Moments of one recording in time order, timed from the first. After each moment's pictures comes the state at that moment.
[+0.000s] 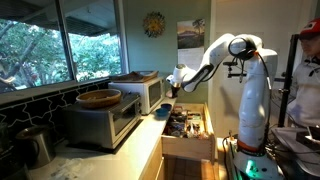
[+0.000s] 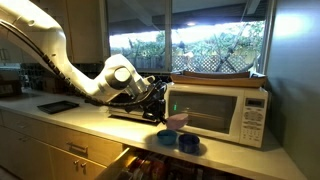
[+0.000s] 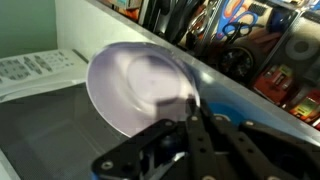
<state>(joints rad) -0.26 -0.10 -0.28 -2.34 -0.79 2.77 -0.40</state>
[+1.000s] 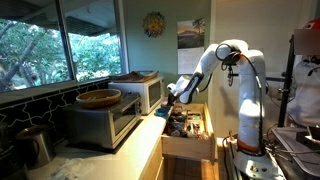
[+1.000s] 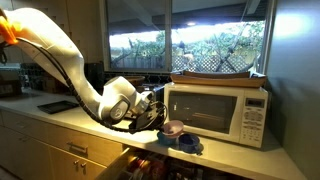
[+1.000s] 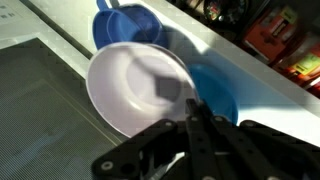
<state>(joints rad) -0.29 0.09 -0.23 -2.45 -0.29 3.26 -0.79</state>
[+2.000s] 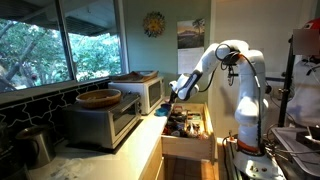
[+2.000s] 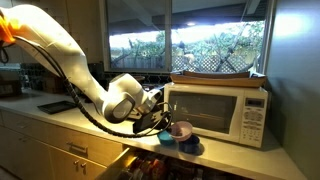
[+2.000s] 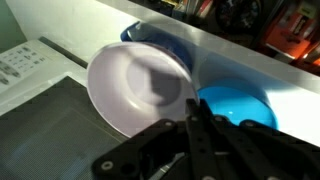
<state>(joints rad) -0.48 0.09 -0.08 -2.40 -0.19 3.21 -0.74</state>
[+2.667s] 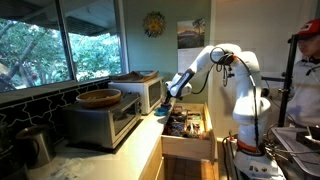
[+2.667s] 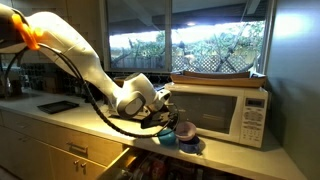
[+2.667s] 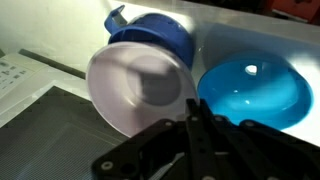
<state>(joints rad) -0.59 0.21 0.07 -2.22 -0.03 3.09 -0.74</state>
